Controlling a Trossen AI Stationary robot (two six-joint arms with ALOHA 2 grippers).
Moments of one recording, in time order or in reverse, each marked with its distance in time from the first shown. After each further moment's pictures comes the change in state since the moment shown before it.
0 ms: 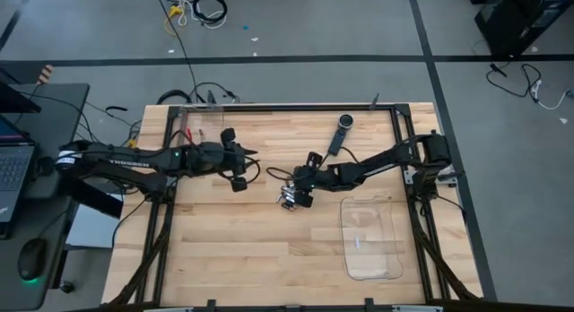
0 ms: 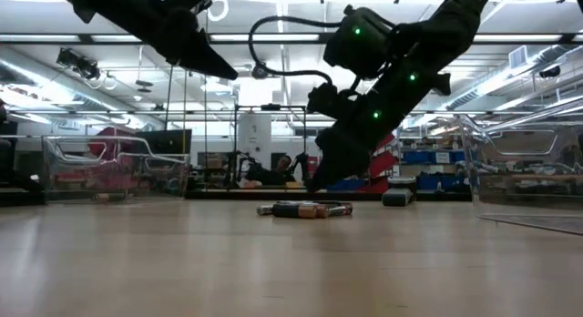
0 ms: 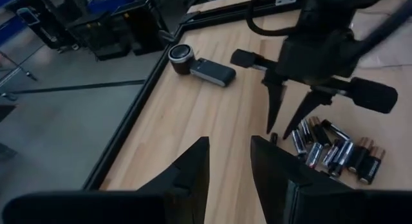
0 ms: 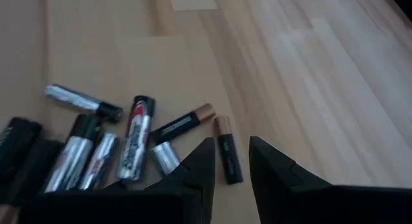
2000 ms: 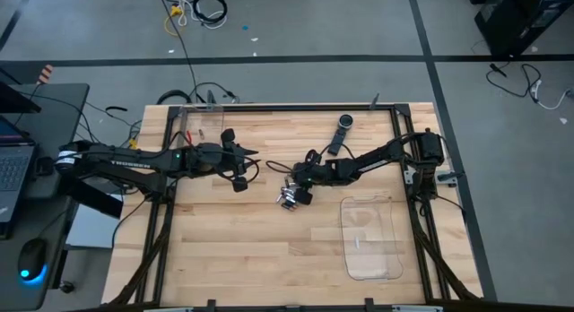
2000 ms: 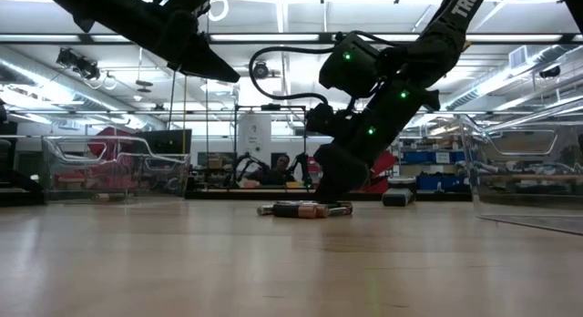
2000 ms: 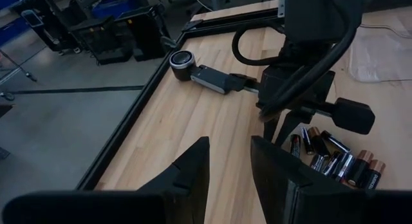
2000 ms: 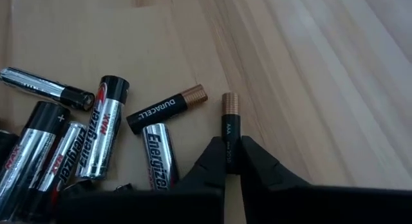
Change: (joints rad) left arm 0.000 0.000 -0.044 0.091 0.007 -0.028; right arm -0.067 0.062 0.004 0.002 -0.110 0.020
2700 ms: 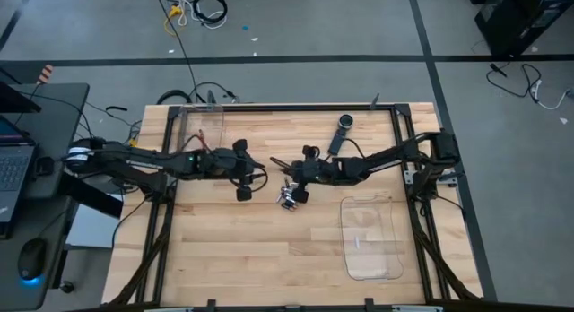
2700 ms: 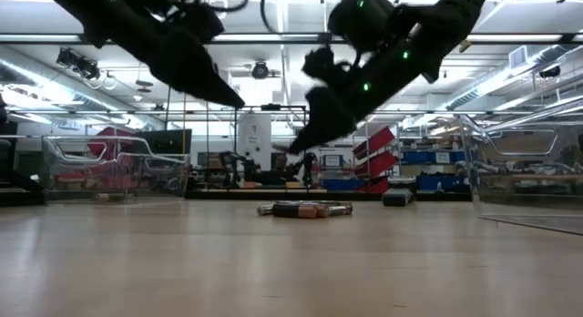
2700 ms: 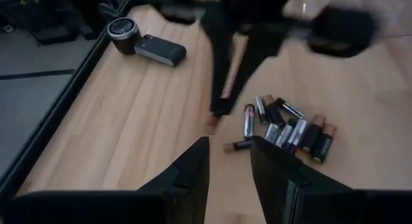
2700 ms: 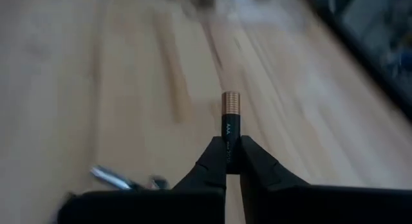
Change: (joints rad) left arm 0.000 0.163 0.002 0.034 0.158 -0.020; right arm 0.056 -0.148 -0.003 0.160 0.027 -0.153
